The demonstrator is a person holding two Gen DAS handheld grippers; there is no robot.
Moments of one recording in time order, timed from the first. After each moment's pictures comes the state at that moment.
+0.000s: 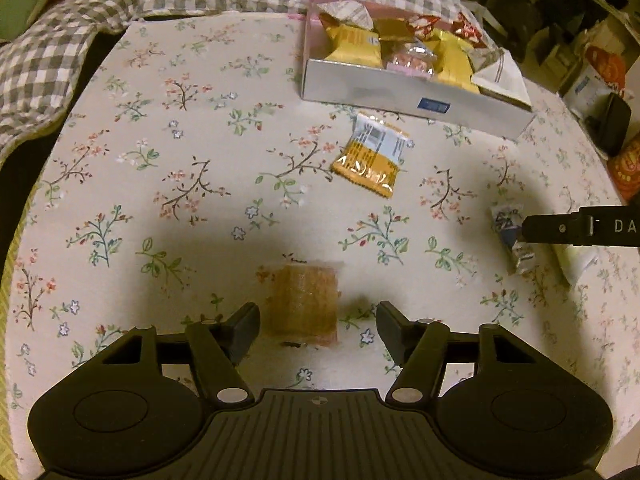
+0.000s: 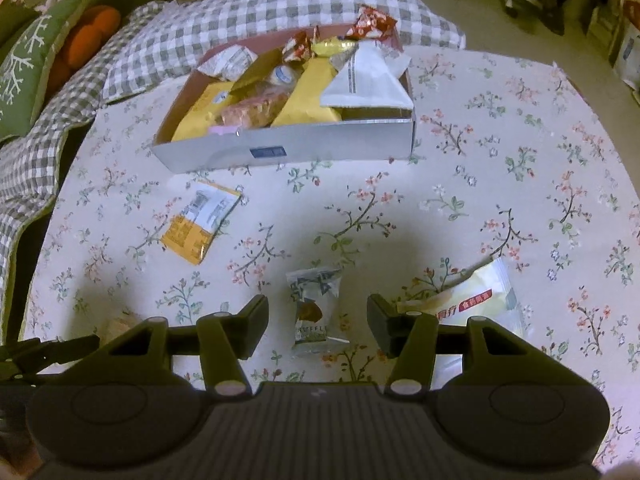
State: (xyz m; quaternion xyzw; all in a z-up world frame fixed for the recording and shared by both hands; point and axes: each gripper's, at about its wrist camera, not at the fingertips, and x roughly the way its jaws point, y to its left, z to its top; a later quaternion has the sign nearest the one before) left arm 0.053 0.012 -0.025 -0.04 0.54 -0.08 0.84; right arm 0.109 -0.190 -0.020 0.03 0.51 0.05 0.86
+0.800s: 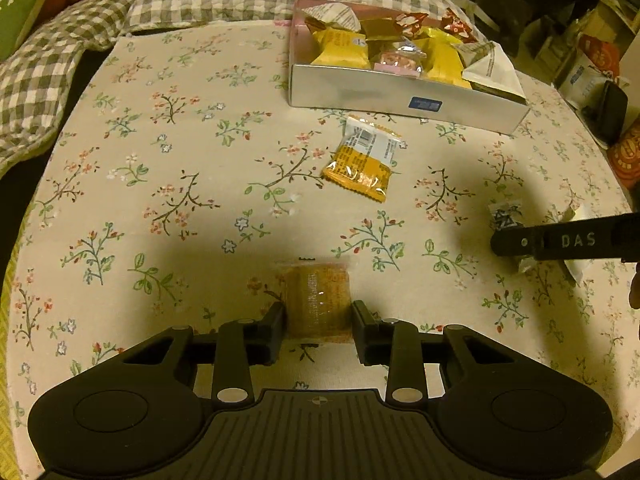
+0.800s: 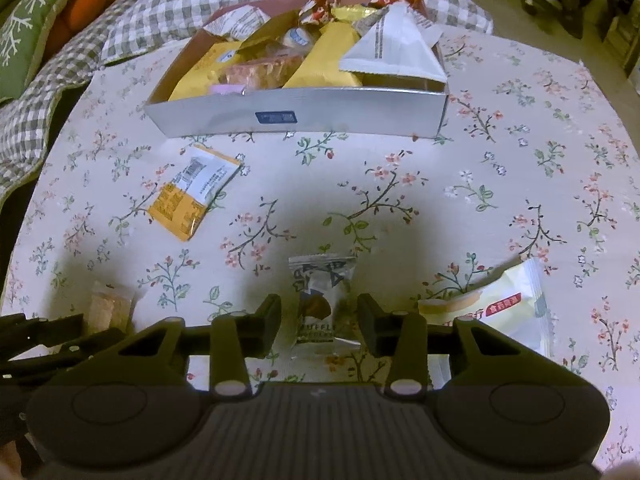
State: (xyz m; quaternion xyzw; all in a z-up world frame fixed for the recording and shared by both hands) left arm 0.056 0.003 -0.027 -0.02 0.53 -0.08 0.84; right arm 0.123 -0.177 -0.046 -0.01 0.53 0.06 0.84
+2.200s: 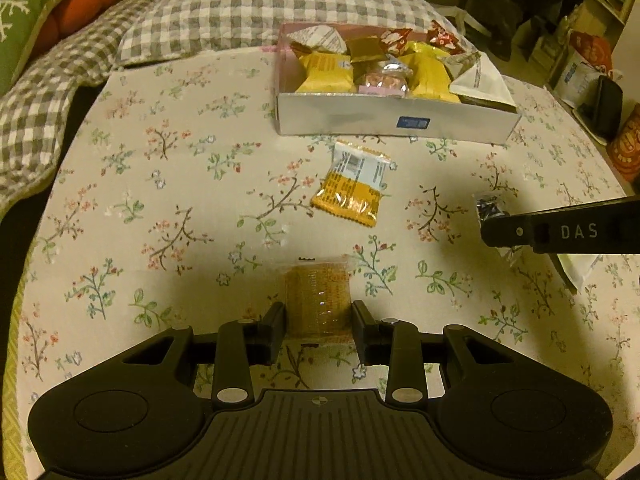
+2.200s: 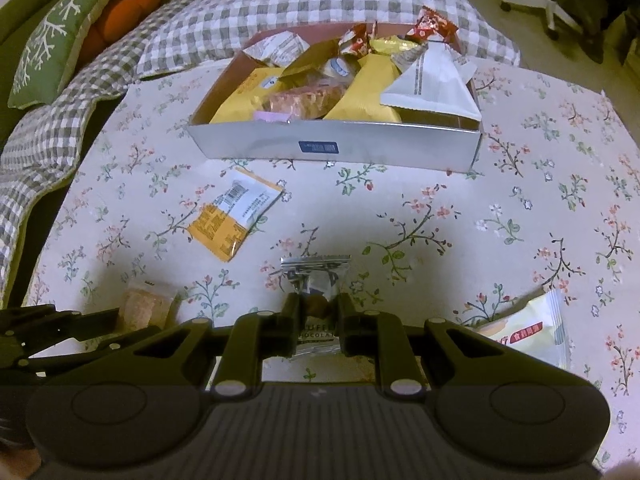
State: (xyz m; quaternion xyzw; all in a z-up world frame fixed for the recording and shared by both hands) left arm 0.058 -0.009 -0.019 0.02 0.50 -0.09 0.86; right arm 0.118 -0.168 -0.032 0.00 0.49 0.10 0.86
